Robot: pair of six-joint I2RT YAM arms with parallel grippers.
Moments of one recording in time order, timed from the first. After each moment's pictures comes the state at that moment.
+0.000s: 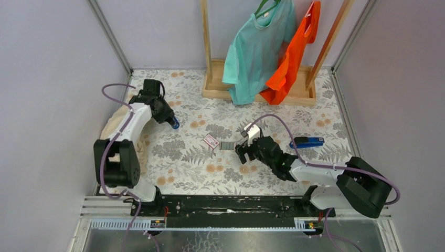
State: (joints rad) left arm -0.01 1.60 1.21 -0.67 -0.01 -0.64; right arm 0.88 1.28 0.39 0.46 0.16 0.02
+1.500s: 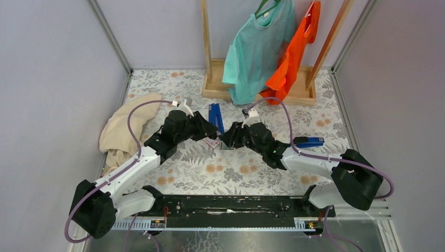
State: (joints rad) left arm -0.53 1.09 0.69 -0.04 0.21 -0.88; right arm 0.88 1.38 0.65 0.41 0.03 0.66
